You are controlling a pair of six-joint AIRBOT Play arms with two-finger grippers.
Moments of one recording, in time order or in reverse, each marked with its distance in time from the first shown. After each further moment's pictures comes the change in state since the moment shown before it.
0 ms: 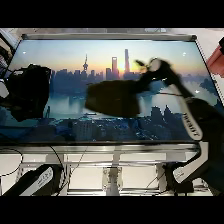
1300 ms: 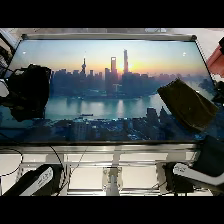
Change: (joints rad) left arm 0.001 0.000 0.000 -0.076 0.000 0.000; right arm -0.690 0.472 -0.166 -0.161 0.281 -0.069
